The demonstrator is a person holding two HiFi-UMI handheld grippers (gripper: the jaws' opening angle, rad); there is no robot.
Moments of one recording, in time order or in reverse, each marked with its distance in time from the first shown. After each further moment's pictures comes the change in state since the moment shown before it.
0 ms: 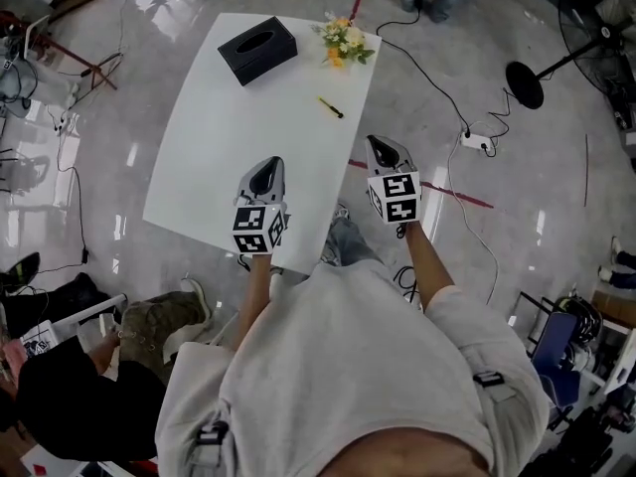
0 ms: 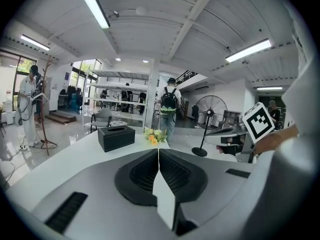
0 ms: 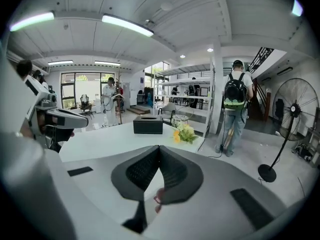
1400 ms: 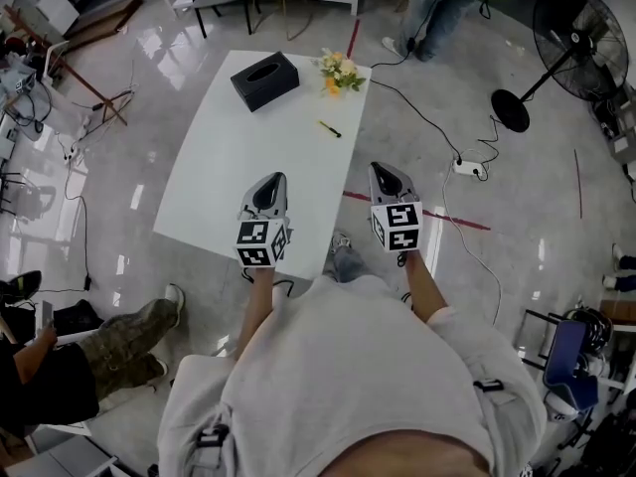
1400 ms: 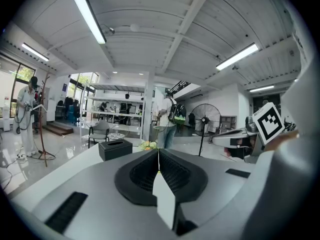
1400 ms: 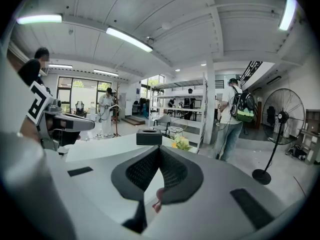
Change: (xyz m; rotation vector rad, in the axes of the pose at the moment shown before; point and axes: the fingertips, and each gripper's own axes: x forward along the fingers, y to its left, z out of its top) left arm -0.054 -0.021 0.033 0.055 -0.133 -0.021; right arm -0.085 0.026 0.027 0.003 -0.144 -0.078
